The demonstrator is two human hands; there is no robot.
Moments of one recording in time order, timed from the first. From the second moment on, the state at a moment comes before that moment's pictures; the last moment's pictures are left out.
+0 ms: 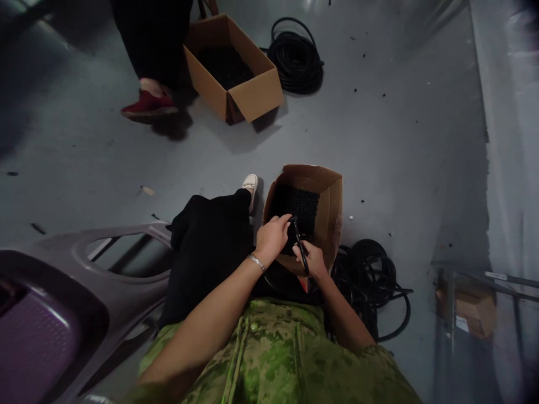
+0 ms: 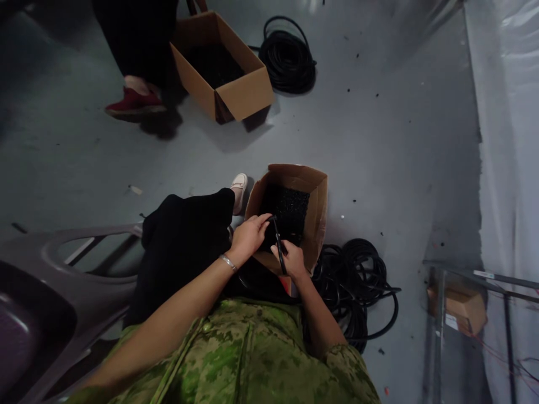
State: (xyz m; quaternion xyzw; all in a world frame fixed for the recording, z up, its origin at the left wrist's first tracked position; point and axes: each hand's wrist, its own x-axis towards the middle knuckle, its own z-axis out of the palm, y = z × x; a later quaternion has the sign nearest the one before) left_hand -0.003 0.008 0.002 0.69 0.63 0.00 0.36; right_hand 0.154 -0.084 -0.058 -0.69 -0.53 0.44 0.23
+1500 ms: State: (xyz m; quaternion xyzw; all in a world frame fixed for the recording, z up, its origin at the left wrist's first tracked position) left_hand -0.004 0.008 0.000 0.69 0.61 0.00 0.38; right_hand 0.158 -0.087 -0.055 -0.70 -0.57 0.39 0.18
